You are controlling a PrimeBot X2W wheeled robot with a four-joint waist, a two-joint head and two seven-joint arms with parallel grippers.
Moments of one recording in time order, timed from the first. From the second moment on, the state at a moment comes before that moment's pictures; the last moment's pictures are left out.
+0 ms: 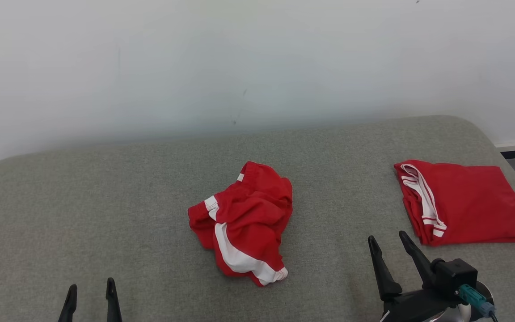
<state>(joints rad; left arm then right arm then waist) 0.11 0.08 0.03 0.12 -0.19 0.05 -0.26 -0.14 -0.14 0.19 0.39 0.27 0.13 -0.23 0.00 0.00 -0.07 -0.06</state>
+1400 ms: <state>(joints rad) -0.44 0.28 -0.22 0.60 -0.17 -0.13 -0.07 -0.24 -0.14 0.30 0.37 0.30 0.13 -0.25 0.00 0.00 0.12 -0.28</state>
